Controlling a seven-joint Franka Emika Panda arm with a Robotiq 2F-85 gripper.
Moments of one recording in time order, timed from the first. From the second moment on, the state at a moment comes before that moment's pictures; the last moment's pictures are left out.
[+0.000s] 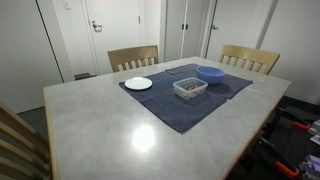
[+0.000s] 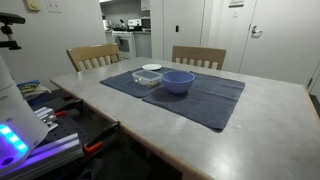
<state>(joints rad) -0.07 -0.28 -0.26 -2.12 -0.16 1.88 -0.50</state>
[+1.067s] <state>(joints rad) -0.02 -0.13 -0.18 -2.09 -0.09 1.99 -0.50</state>
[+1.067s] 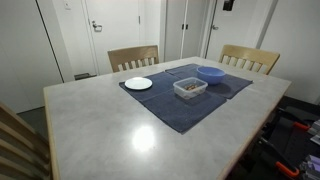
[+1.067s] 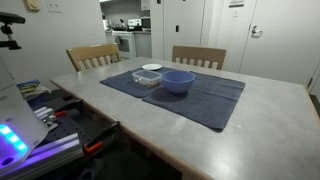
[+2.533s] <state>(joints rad) 0.05 0.04 0.01 -2.04 -0.08 1.98 -0.01</state>
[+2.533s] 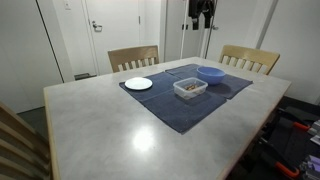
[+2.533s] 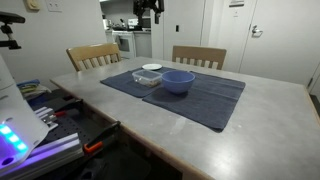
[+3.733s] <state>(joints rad) 0.09 0.08 0.09 -2.41 0.23 2.62 -0.05</state>
